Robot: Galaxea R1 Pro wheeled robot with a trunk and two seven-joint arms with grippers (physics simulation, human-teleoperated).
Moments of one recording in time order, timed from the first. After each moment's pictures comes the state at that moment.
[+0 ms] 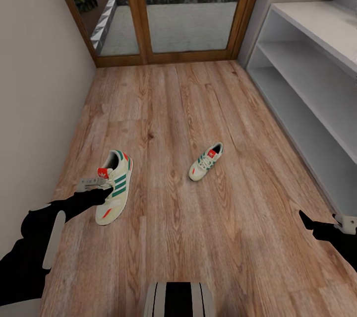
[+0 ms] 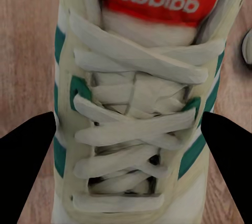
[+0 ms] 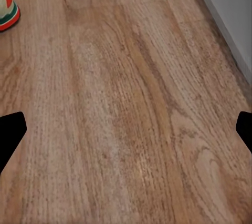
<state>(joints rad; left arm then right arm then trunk) -0.46 0.12 0.21 -1.55 0.09 0.82 -0.35 -0.17 -0.16 -0.60 -1.59 0.01 0.34 0.45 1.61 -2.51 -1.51</state>
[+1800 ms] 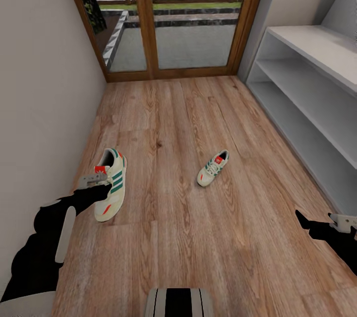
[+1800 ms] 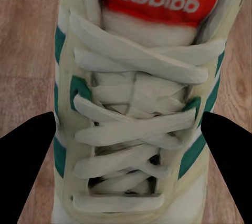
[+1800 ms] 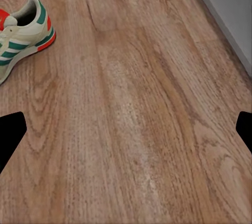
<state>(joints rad) -0.50 0.05 0.20 -1.54 0.09 0.81 -0.14 -0.17 -0.16 -0.57 -1.59 0.02 0.34 0.45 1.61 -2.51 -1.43</state>
